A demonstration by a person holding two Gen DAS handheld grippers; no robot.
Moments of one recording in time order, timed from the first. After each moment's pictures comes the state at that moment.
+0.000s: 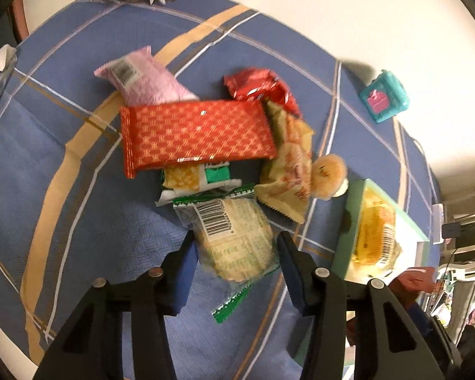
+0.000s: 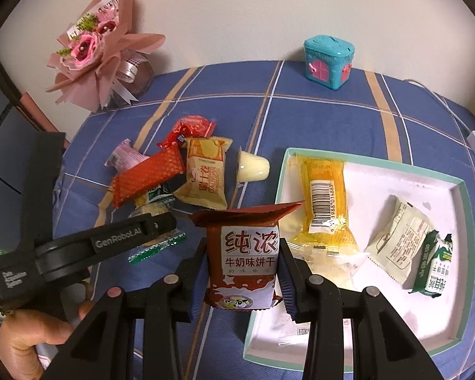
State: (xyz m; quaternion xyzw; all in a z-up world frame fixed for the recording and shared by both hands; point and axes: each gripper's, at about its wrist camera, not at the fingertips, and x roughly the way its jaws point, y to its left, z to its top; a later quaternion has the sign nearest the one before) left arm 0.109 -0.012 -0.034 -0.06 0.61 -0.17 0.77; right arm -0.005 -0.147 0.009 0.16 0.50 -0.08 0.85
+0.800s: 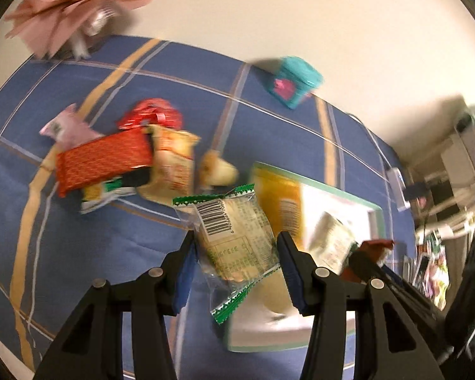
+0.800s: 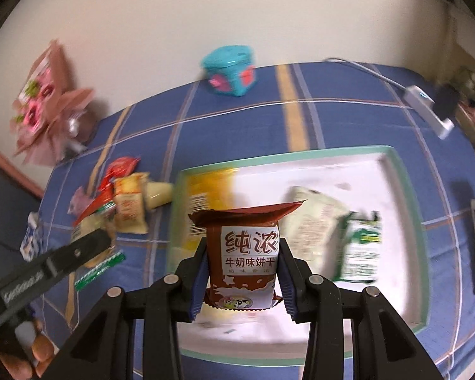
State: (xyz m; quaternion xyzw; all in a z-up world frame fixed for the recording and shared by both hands) left arm 0.040 -0.082 0.029 -0.01 0.56 -0.27 0.78; right arm -0.071 -0.262 0.020 0.24 0.47 -0.19 0.83
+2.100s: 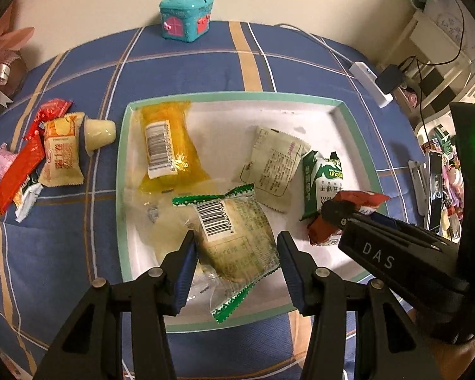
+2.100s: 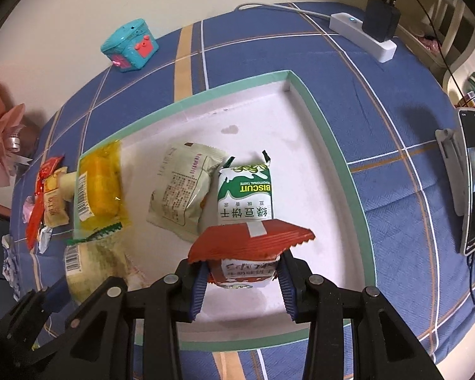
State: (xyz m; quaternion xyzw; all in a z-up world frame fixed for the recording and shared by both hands) left arm -0.044 -0.184 -0.008 0.15 0.58 -0.34 0.73; right arm -0.121 -0.324 -0.033 0.29 0.53 -0.26 0.75
